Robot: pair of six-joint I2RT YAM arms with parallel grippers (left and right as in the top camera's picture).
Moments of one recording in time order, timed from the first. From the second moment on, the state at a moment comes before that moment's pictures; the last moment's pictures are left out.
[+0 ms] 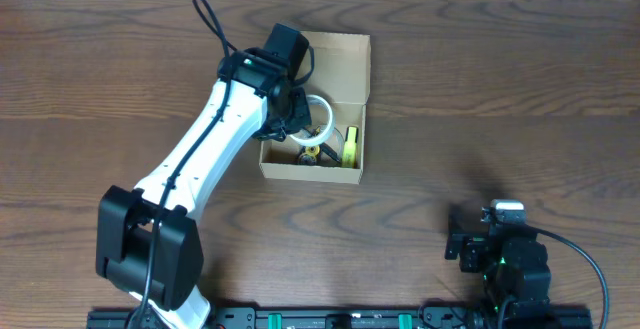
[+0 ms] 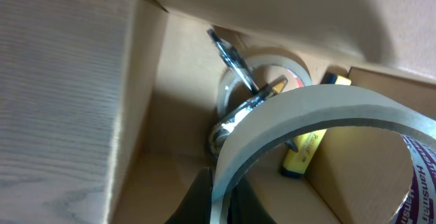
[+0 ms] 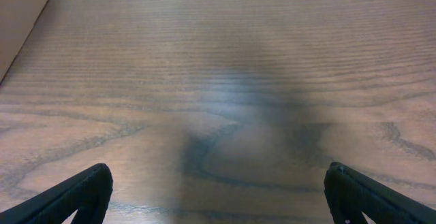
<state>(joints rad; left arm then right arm) -0.44 1.80 1.51 -1.08 0.07 -0.63 0.11 0.01 0.20 -0.84 0.10 0.09</state>
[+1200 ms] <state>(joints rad) -0.50 1.89 1.52 -1.04 0.00 -0.51 0.11 0.01 0.20 -0.84 0.10 0.09</state>
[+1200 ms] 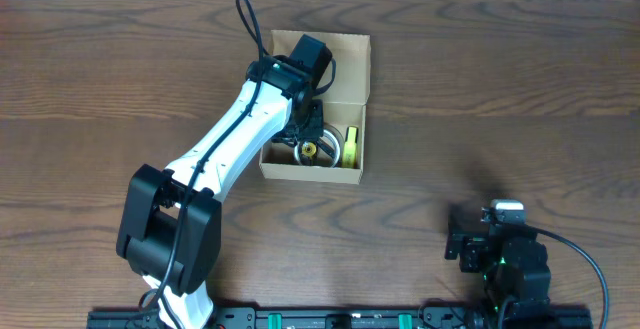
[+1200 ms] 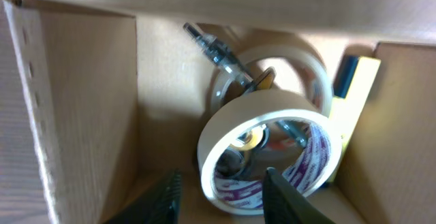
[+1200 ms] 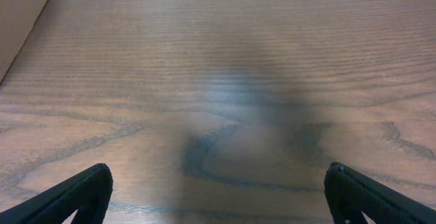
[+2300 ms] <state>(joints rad) -0.50 1.33 1.58 -1.00 -0.31 -0.56 0.11 0.01 0.20 -0.84 0.11 0.09</state>
